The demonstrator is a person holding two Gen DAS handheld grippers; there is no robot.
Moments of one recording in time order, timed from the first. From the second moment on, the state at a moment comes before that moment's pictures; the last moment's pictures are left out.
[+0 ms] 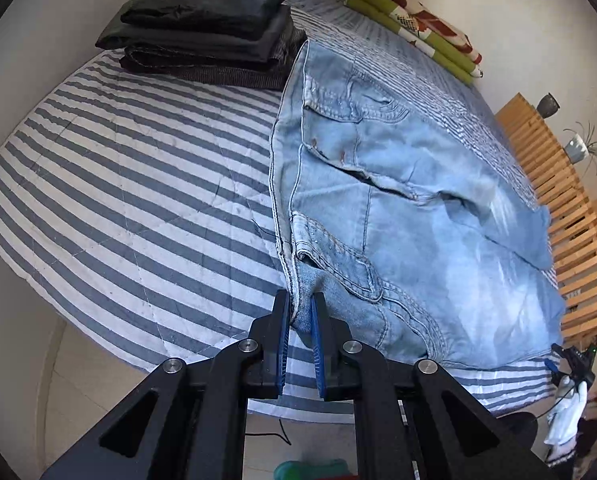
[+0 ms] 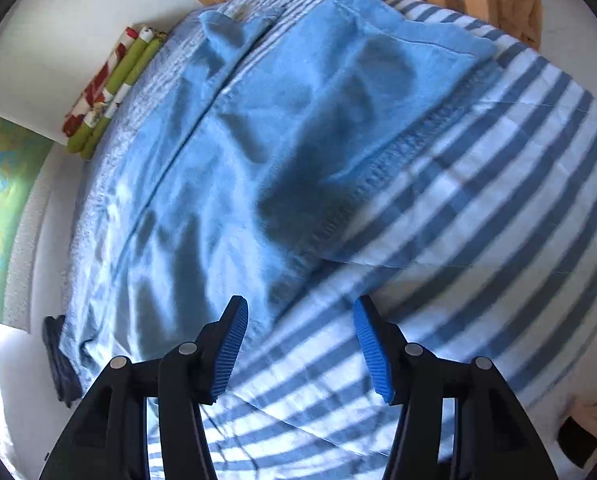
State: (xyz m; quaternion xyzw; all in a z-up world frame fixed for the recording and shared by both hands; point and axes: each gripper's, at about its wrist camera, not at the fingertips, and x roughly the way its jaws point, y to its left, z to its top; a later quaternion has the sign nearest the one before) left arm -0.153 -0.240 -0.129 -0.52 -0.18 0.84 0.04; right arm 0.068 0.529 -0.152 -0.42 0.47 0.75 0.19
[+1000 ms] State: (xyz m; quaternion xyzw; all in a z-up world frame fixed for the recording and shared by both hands) left arm -0.236 -0.267 -0.021 -0.44 -0.23 0.87 0.04; right arm -0.054 0.522 0.024 -0.32 0.29 0.87 0.24
